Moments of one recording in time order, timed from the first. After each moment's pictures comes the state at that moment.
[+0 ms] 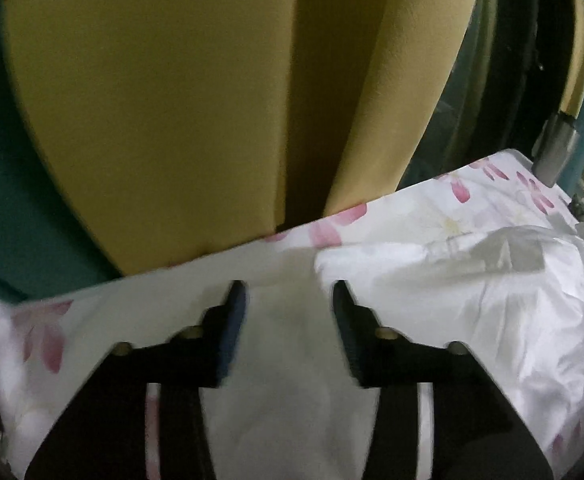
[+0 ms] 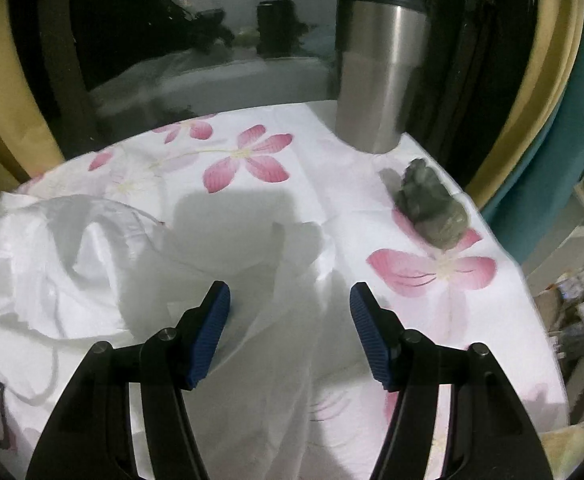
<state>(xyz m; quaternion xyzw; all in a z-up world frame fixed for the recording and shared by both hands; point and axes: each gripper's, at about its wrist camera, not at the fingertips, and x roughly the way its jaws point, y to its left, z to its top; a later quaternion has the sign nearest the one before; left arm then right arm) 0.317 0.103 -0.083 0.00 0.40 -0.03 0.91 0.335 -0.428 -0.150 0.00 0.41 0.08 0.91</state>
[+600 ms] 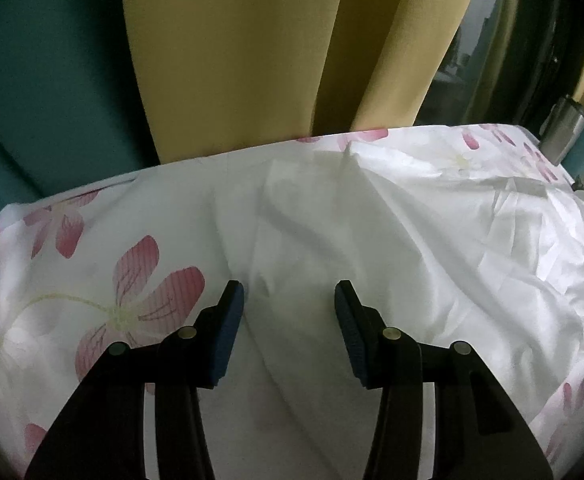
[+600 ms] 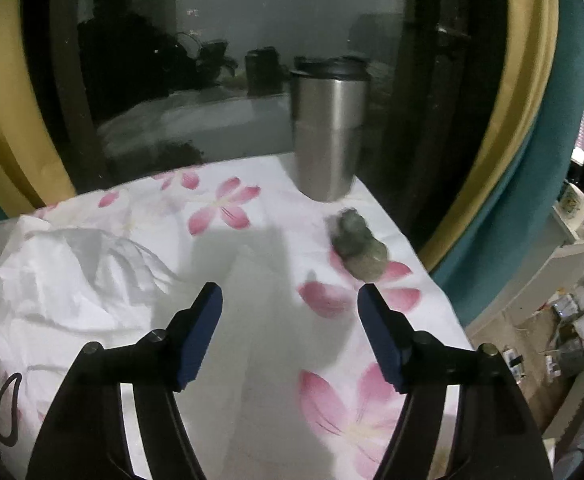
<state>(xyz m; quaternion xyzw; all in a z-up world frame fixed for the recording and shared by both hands) 0.274 0.120 -0.116 -0.02 0.46 -0.01 0.89 0.299 -0.477 -0.109 -0.03 0.36 0.06 0.93</state>
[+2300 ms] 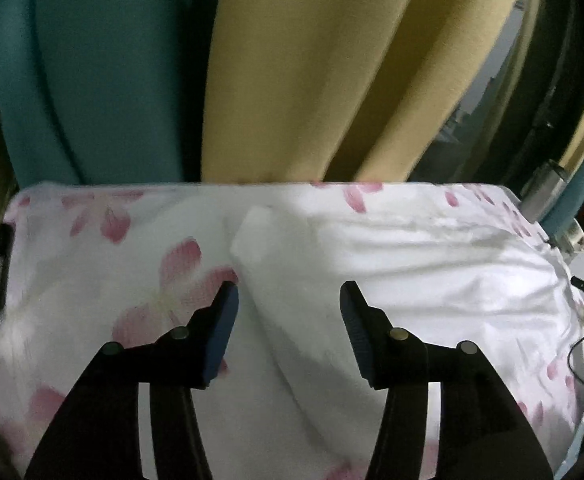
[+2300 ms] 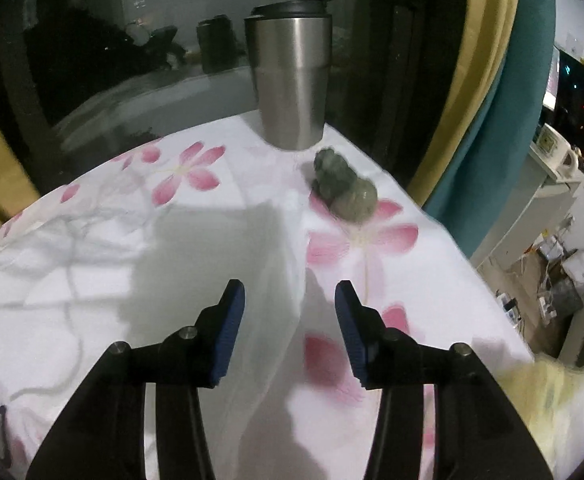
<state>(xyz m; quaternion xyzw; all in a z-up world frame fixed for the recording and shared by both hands) 0.222 0.149 -0.077 -0.11 0.40 0.00 0.91 0.285 -0.466 -0.131 0.04 0.40 0.00 0.92</state>
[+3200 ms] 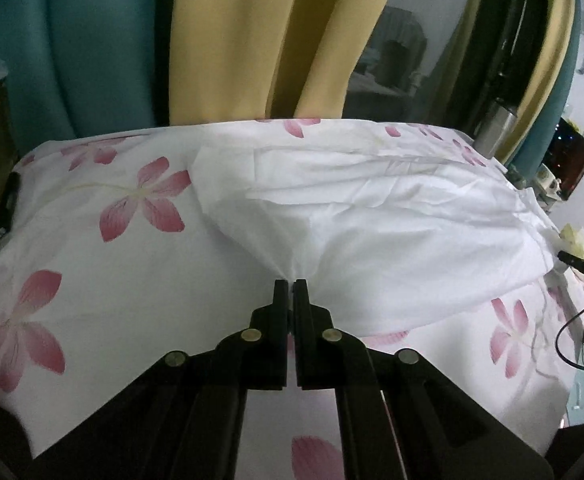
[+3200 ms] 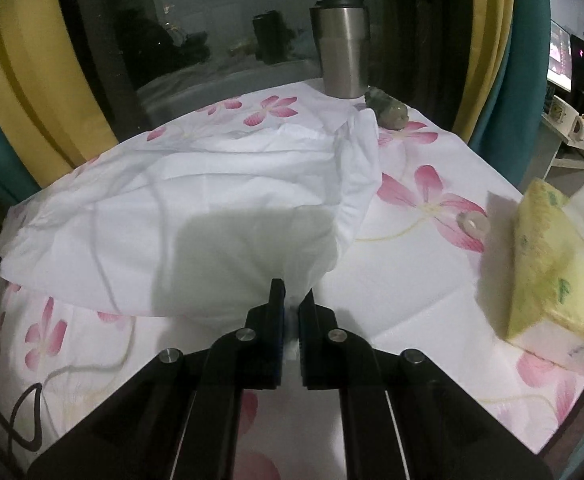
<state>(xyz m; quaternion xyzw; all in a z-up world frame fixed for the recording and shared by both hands) 0.128 0.107 -0.087 -0.07 0.41 -0.06 0.91 0.170 -0.432 -0.148 0.05 0.40 0.06 0.92</state>
